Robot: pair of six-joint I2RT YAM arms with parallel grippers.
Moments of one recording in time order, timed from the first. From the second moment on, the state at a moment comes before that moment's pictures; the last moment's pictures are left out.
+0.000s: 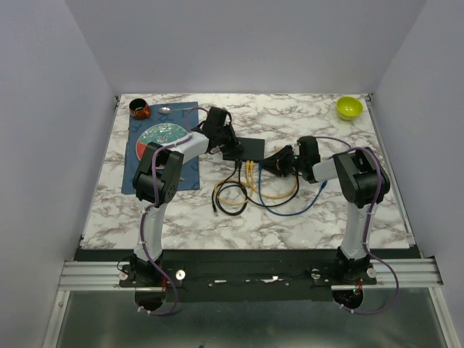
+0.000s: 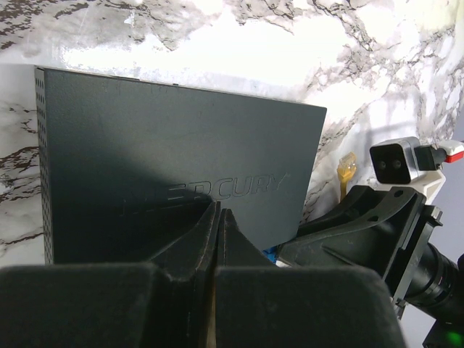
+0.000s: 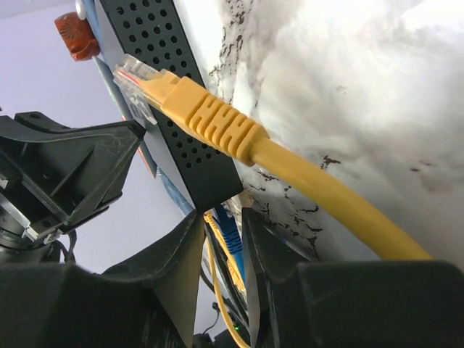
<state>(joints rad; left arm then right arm) -0.43 2.15 1.54 -0.16 0.30 -0.81 0.25 2.04 0.91 0.52 -0.57 1.24</state>
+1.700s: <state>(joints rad) -0.52 2.15 1.45 -0.04 0.43 -0.87 0.24 2.04 1.02 0.29 -0.58 1.04</state>
